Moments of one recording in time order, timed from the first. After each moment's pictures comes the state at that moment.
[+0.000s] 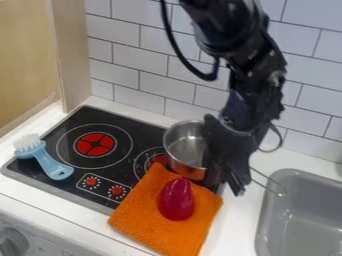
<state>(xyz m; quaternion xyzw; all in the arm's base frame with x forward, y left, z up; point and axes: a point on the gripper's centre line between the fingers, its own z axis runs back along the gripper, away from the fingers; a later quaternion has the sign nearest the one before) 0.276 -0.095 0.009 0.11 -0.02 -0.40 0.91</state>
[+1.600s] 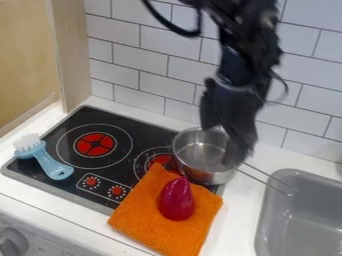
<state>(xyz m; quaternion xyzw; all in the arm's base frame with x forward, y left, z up) 0.285 -0.087 0.066 0.06 -0.11 -0.37 0.92</state>
